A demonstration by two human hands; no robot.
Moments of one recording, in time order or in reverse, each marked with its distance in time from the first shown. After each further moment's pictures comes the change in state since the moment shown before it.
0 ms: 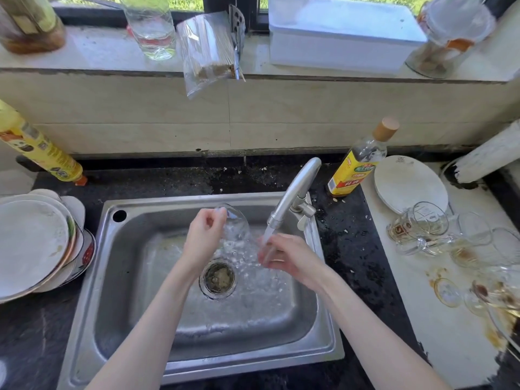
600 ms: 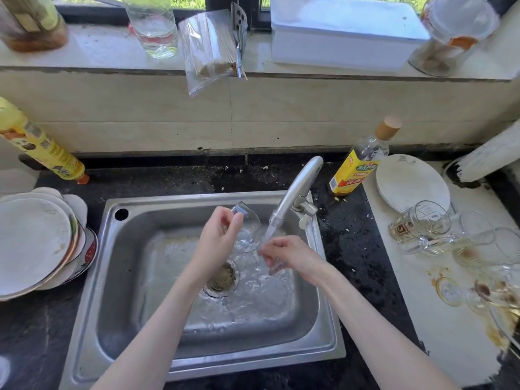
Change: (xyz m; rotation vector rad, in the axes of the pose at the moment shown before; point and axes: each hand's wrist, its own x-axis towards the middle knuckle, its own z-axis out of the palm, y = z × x) left_hand -0.012 0.003 0.008 0.061 -0.068 0.222; right_hand -0.003 -0.004 -0.001 -0.325 -0.053 -0.015
